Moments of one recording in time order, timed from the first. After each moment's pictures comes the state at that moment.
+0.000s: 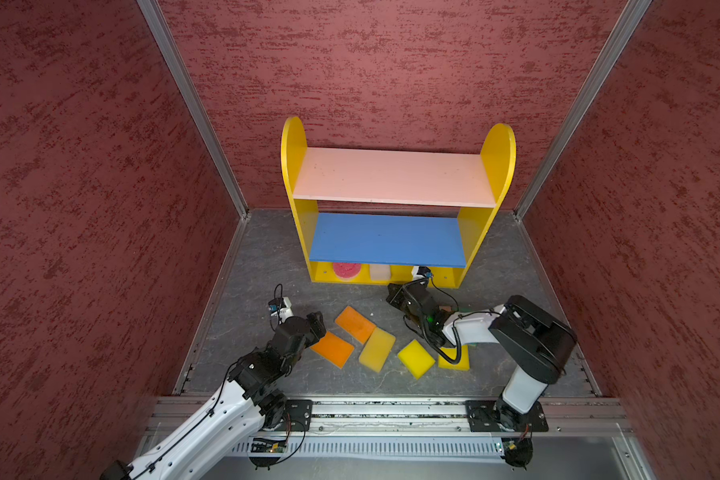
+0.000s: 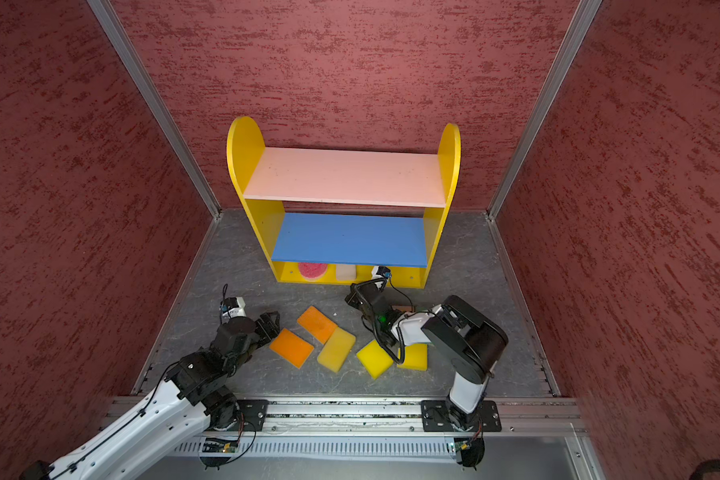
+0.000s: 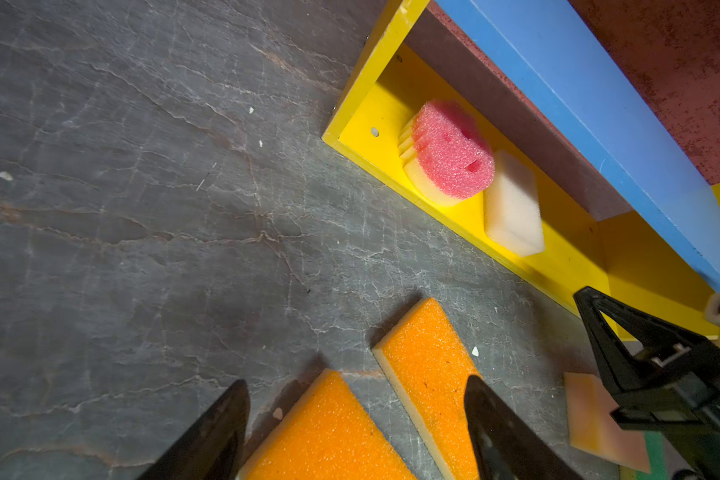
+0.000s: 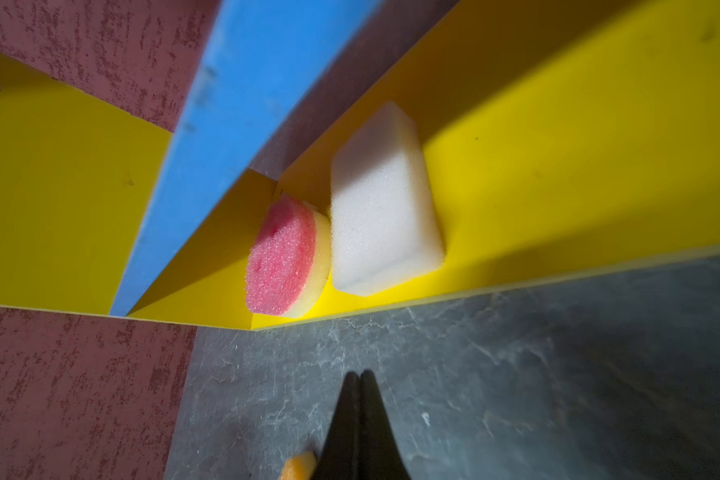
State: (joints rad) left arm -0.64 0.52 0.33 -0.48 -0.38 -0.96; right arm 0.78 1.69 0.62 0.64 0.26 1.10
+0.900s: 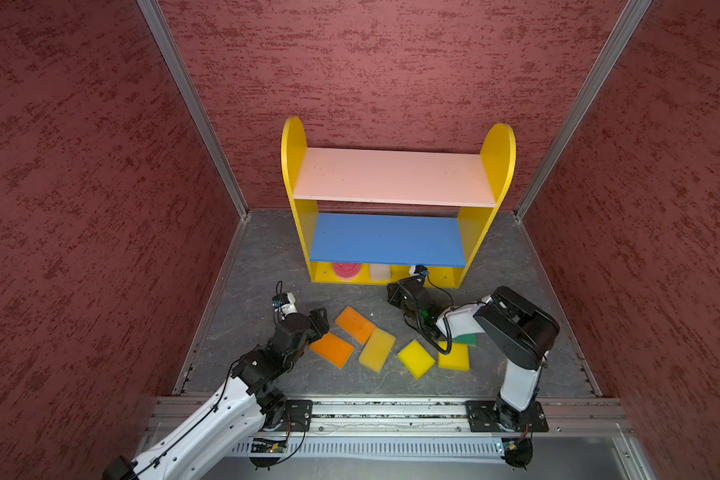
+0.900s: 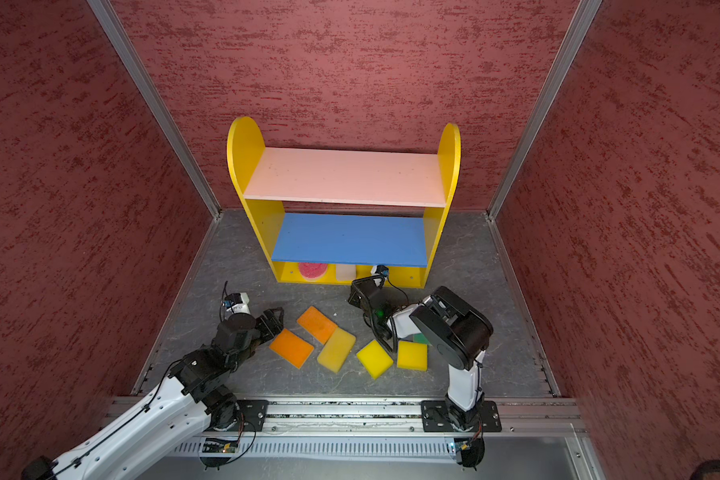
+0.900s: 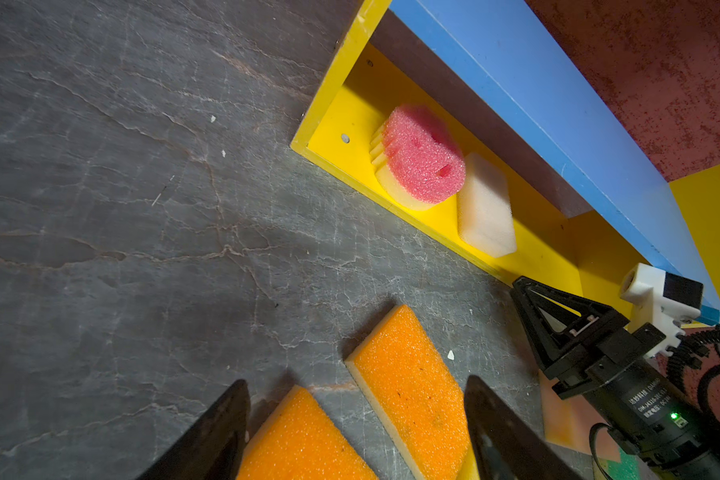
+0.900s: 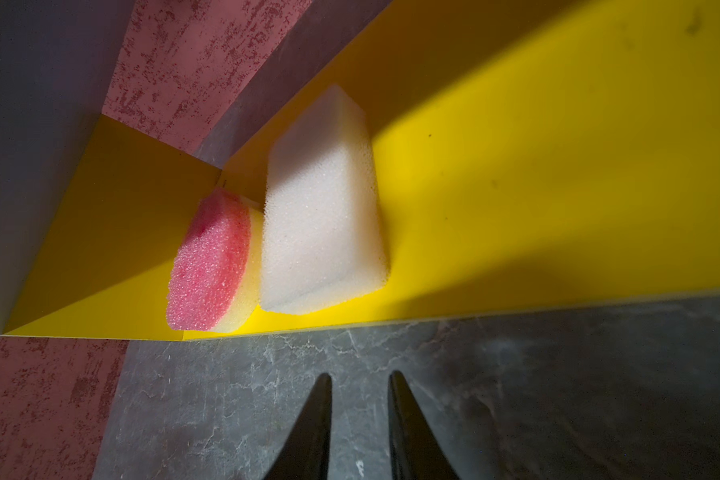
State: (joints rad) left arm -0.62 0.56 0.33 -0.40 -0.34 -0.93; right arm 0.73 1.86 0.72 0.65 0.24 1.01
